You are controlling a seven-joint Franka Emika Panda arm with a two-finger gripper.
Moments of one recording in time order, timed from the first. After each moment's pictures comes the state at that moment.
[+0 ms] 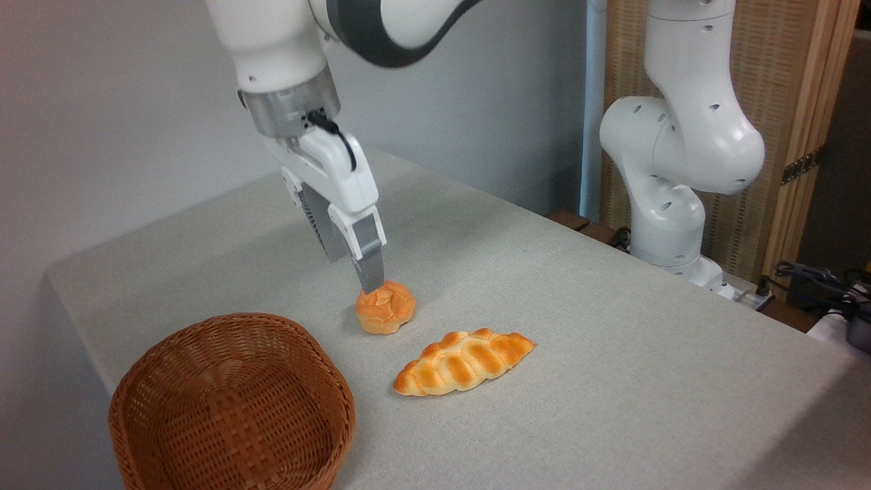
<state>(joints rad) -0.05 0.01 -0.12 -1.80 -0.04 1.72 0.70</state>
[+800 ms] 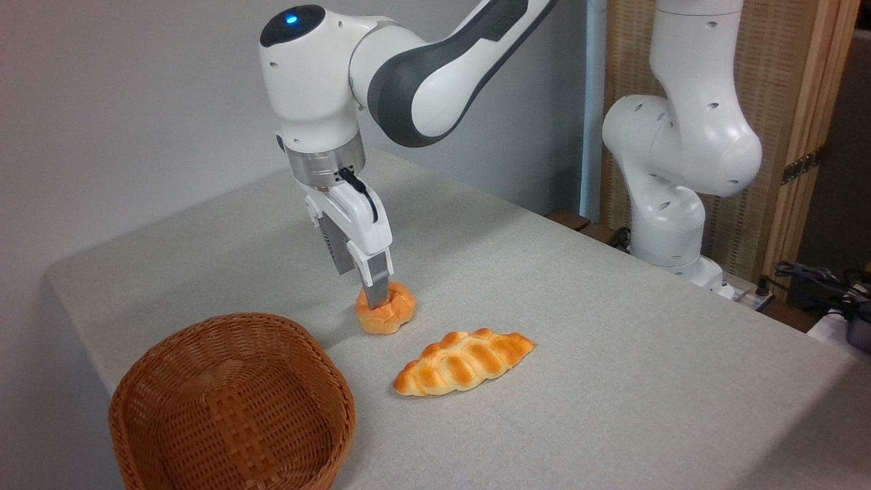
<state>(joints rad) -0.13 -0.07 -0.13 -2.11 -0.18 1.99 0.70</state>
